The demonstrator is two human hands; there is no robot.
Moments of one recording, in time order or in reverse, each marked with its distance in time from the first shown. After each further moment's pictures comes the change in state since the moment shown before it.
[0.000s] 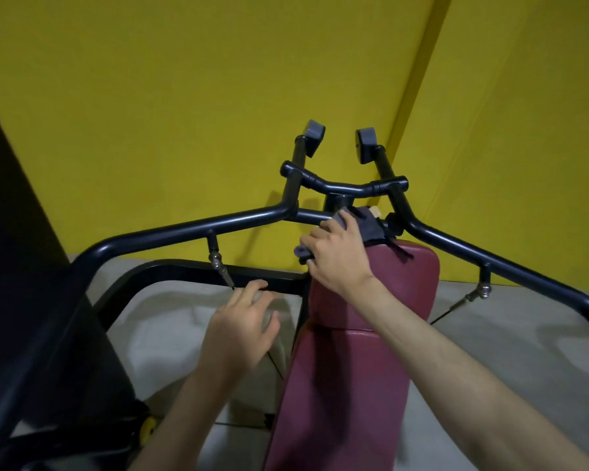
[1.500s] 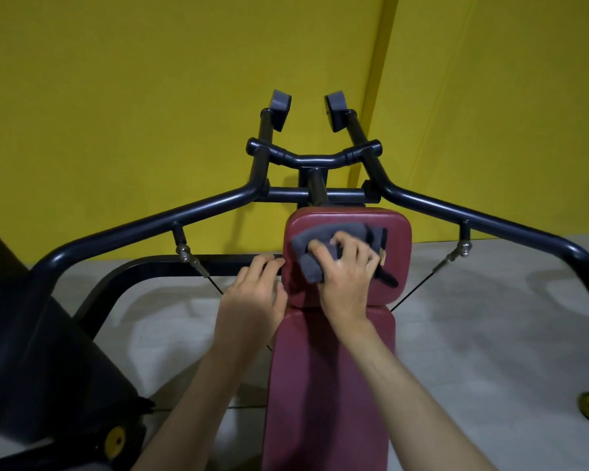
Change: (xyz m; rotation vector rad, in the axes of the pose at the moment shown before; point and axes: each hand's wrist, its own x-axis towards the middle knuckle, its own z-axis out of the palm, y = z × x) left_hand 0.033 0.056 0.034 -0.040 0.097 0.088; right_hand -0.096 -0.012 0.062 0.134 0.536 0.528
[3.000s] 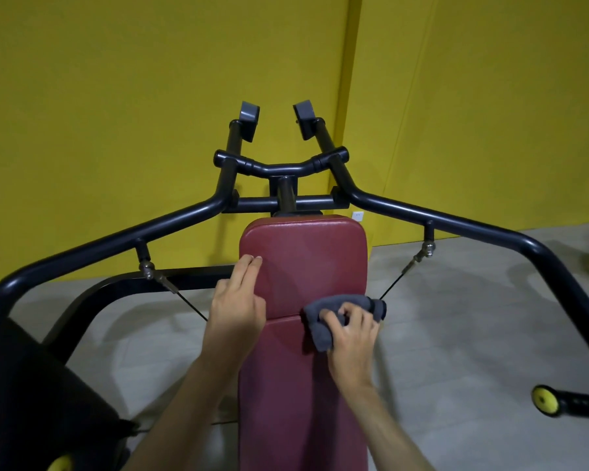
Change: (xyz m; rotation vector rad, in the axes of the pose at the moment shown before) left_hand 0.015 0.038 0.034 -0.071 -0.092 -0.161; right_hand -0.101 0.079 -0.020 0.036 -0.295 0.194
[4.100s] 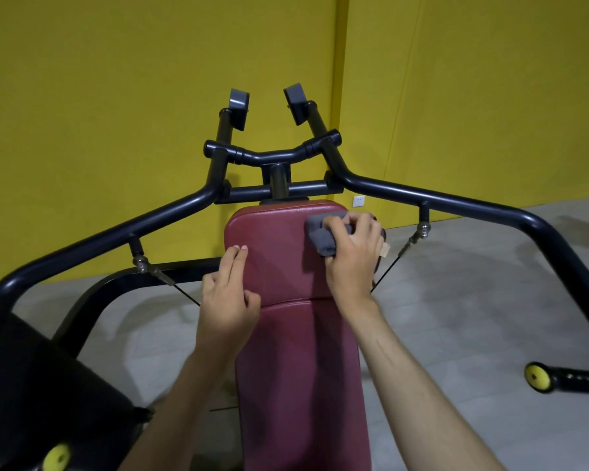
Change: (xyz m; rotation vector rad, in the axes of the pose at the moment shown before) left_hand -0.006 0.020 -0.003 -0.011 -0.104 -0.191; right_hand 0.115 -0.014 -0.057 0.133 0.231 0.082
